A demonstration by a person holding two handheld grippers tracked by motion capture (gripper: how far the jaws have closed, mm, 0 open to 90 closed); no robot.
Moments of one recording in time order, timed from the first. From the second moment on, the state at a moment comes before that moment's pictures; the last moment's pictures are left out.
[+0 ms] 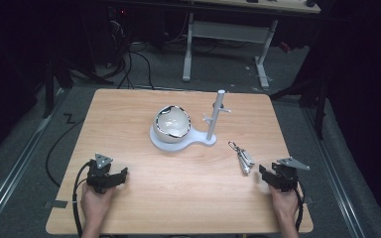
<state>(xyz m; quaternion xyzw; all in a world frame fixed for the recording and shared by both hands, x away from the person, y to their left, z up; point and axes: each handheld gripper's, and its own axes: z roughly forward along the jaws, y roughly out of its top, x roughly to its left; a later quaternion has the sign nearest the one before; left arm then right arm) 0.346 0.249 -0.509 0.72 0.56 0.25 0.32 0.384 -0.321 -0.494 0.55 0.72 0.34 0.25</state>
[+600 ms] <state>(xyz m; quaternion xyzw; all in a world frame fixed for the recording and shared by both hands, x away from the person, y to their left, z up) 0.346 0.249 -0.509 0.72 0.56 0.25 0.32 0.384 -0.295 -0.474 0.51 0.73 0.38 0.24</state>
